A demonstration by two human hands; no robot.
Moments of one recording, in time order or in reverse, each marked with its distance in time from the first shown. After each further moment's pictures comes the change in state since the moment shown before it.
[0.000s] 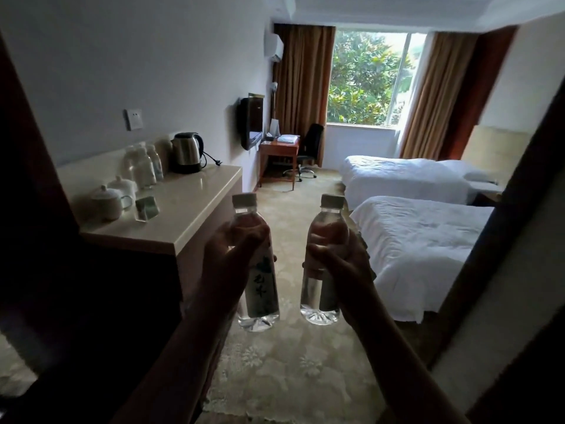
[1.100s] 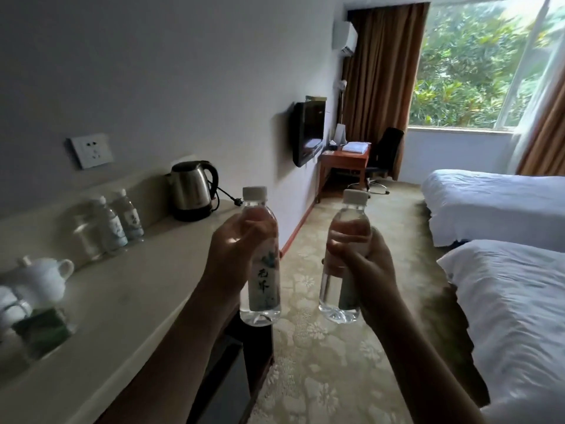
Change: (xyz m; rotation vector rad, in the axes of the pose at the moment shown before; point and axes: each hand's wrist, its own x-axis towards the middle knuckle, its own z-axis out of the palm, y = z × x) left_hand 0.545 -0.208 0.050 0.209 0.101 0.048; right_hand 0.588 0.200 0.026 0.113 -0.199 0.035
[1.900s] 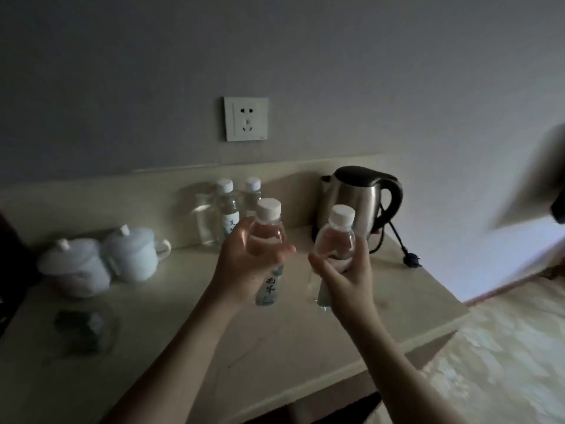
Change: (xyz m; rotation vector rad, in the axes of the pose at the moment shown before) left_hand 0.219 -0.153 -0.222 0.293 0.807 0.006; right_hand 0.284 0.251 0.298 0.044 -0.771 0.016
